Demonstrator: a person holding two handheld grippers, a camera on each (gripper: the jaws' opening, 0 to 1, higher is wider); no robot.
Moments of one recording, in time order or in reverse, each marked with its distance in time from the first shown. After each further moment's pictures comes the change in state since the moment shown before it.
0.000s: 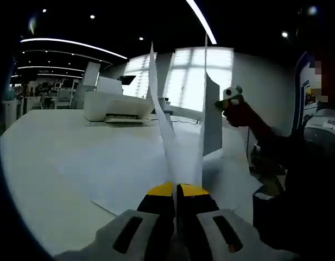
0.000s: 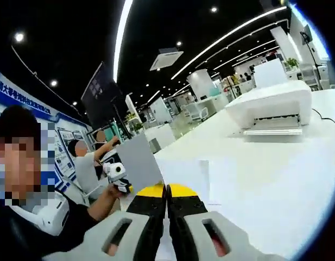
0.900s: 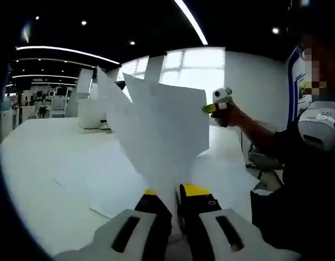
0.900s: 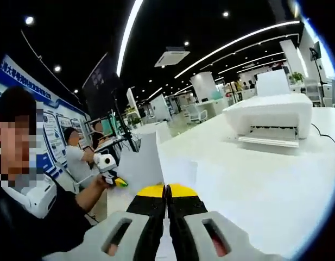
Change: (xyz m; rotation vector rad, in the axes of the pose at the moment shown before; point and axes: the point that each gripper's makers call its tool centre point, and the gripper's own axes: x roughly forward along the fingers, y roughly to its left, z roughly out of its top) left arm -0.001 -0.011 0.002 0.068 -0.024 -0.052; right arm -0.001 -0.026 -0.001 -0.113 0.016 -0.009
